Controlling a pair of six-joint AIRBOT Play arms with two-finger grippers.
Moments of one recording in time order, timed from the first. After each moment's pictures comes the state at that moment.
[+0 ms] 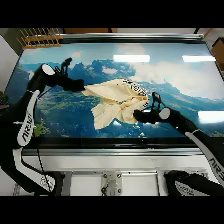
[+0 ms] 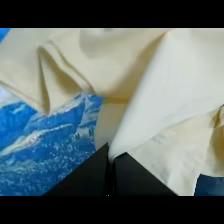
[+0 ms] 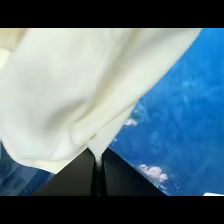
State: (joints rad) left arm -0.02 -1.76 1.64 0.98 -1.15 -1.29; right arm 0.23 -1.28 0.78 -1.01 0.63 1.67
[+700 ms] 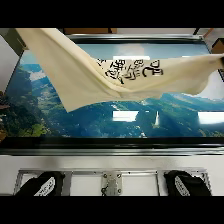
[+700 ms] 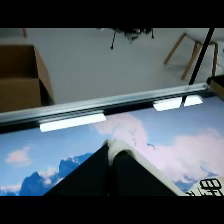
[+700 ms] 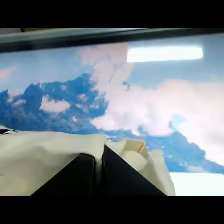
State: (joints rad) left arm 0.12 -1.00 1.94 0.98 -1.10 -1.34; right arm -0.12 -0.71 1.53 -1.30 1.17 1.57
